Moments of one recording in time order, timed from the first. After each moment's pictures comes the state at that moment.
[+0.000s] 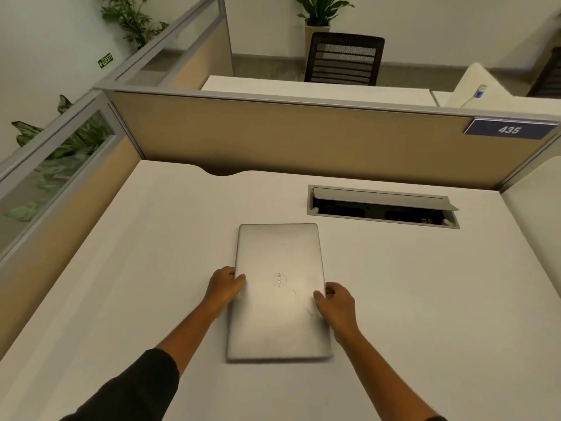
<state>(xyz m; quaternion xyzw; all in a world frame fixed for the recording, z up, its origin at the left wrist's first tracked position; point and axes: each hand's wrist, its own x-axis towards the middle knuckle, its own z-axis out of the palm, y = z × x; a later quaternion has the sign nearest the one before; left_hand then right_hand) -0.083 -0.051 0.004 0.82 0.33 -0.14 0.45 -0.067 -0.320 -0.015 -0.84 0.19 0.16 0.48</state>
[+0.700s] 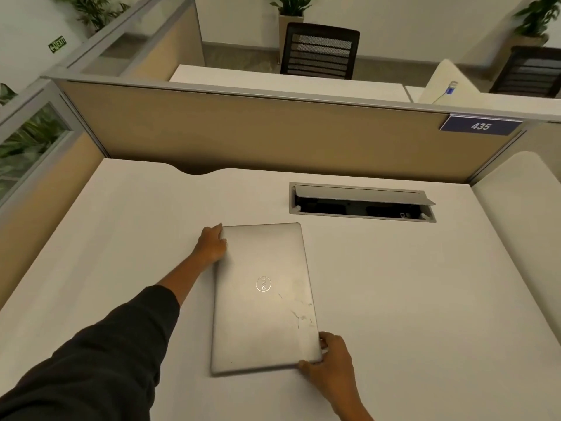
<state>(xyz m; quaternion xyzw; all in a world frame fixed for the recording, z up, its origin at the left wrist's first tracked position) 0.033 -0.022 0.009 0.87 0.24 -0.17 0.39 -0.166 -0.349 -0.048 -0.87 0.15 0.22 0.41</state>
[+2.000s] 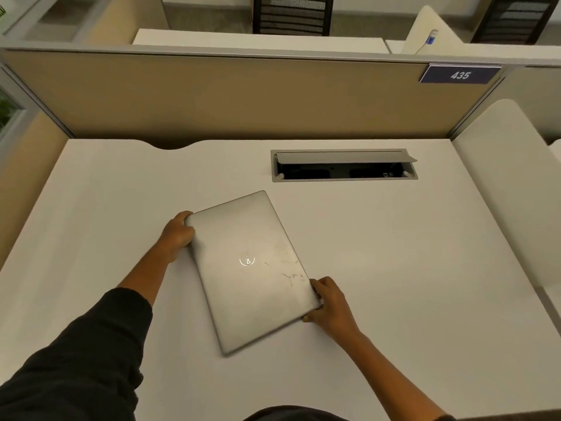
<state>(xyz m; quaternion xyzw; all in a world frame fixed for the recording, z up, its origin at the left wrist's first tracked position) 0.005 0.014 -0.020 0.83 0.30 -0.16 0.45 -0.138 -0.382 -0.057 -0.90 0.01 0.20 0.39</state>
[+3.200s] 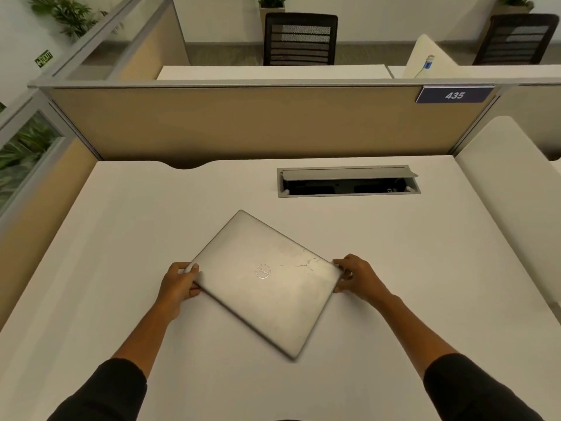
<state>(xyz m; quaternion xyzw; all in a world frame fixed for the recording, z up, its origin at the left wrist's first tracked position) -0.100 0.004 -0.035 0.70 0.40 -0.09 0.58 -0.052 -0.445 -0.007 -0.92 -0.03 0.20 0.34</state>
